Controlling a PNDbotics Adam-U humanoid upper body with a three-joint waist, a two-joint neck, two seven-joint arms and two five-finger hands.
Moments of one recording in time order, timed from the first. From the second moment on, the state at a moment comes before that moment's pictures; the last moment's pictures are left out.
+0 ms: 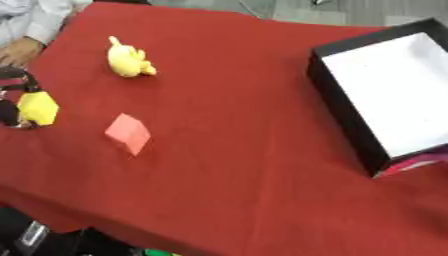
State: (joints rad) left arm -0.95 0.84 0.07 -0.59 -1.10 -0.35 -0.48; right arm -0.06 -0.48 -0.31 -1.92 -0.28 -0.10 0.63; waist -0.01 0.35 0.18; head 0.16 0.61
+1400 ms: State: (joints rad) left arm -0.91 0.83 -0.02 -0.93 -0.69 -0.46 -0.50; right arm -0.06 -0.53 -0.30 -1.92 -0.42 -0.08 0.64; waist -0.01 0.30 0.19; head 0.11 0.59
